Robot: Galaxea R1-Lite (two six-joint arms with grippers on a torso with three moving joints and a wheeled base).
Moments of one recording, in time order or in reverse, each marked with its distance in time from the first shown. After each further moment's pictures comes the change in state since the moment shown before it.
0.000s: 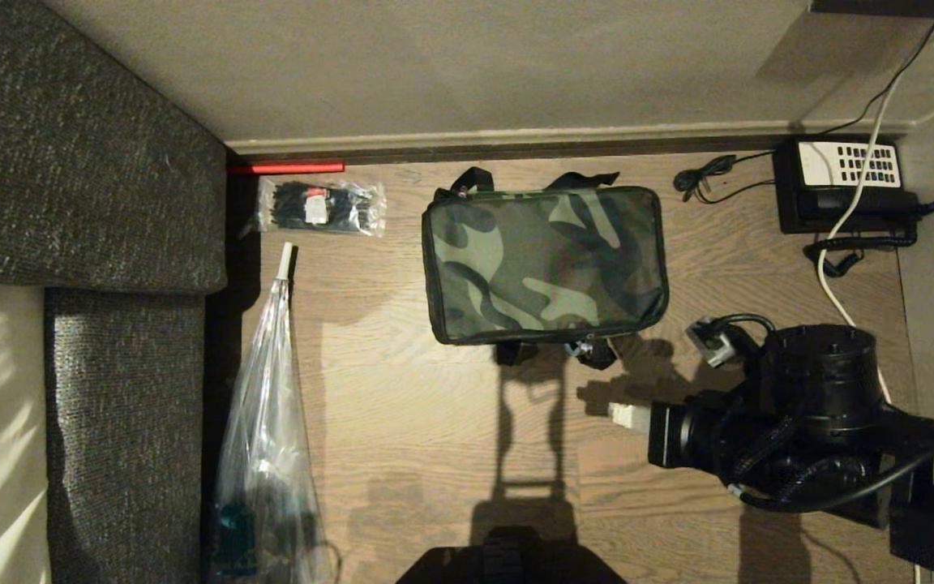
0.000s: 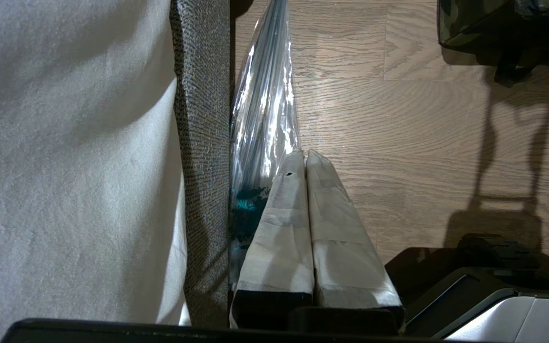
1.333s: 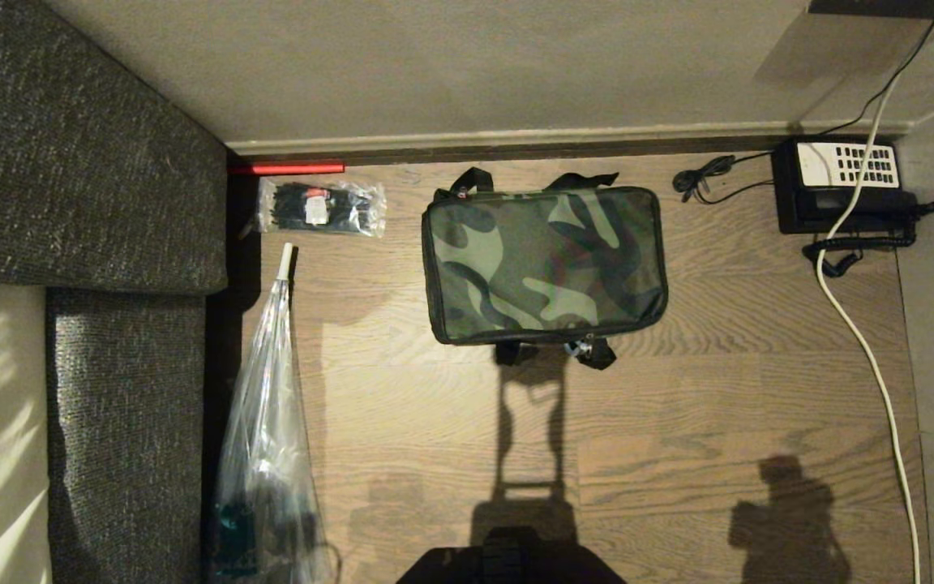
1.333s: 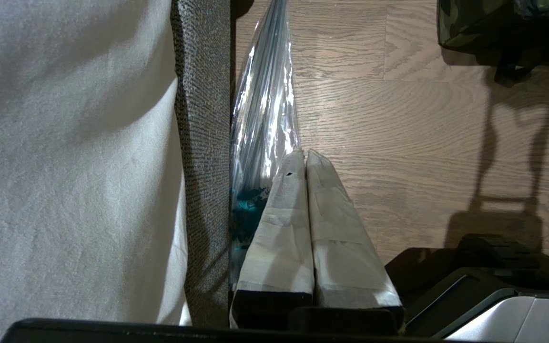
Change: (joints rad) left arm 0.000 0.000 0.000 0.000 0.000 0.000; right arm -0.530 -1.548 -0.139 1.635 0.110 -0.246
